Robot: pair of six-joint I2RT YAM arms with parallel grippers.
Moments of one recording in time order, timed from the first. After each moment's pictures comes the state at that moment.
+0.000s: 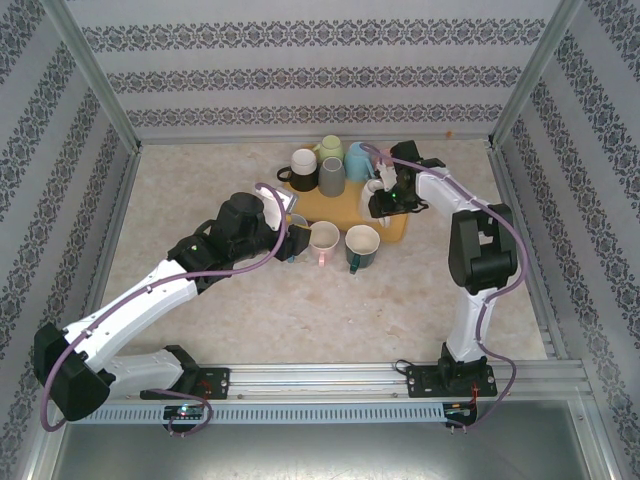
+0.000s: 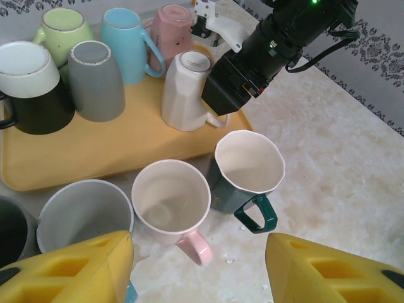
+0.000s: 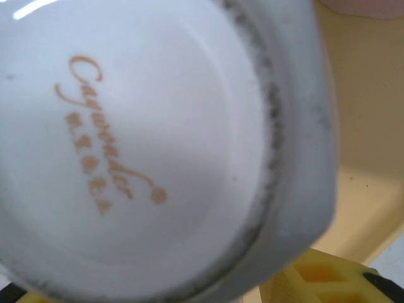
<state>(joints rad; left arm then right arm) -0.68 1.17 1.03 -0.38 0.08 -0.19 0.19 1.99 1.54 -0.79 -0.21 -0.03</state>
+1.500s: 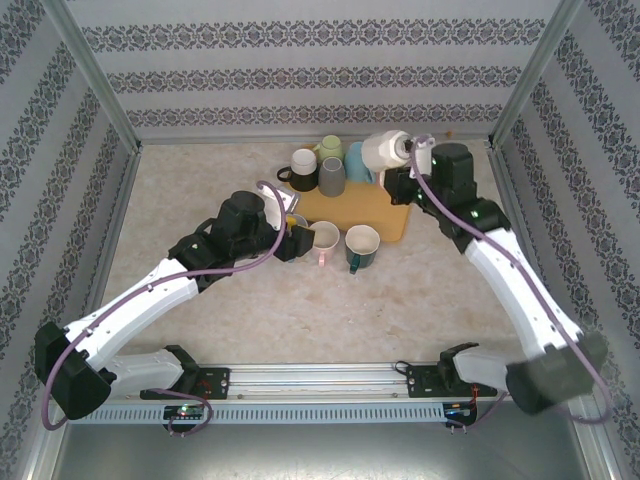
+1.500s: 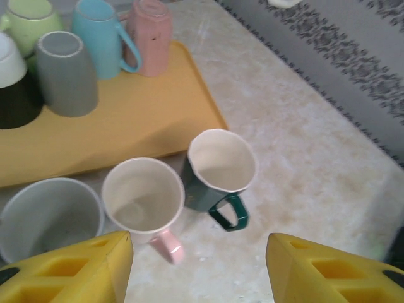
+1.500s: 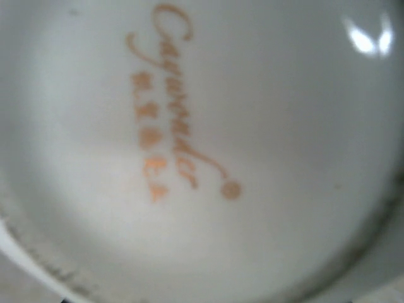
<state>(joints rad) -0.67 1.17 1.05 -0.38 0.17 -0.26 0.31 1.17 1.20 -0.46 -0.21 0.26</state>
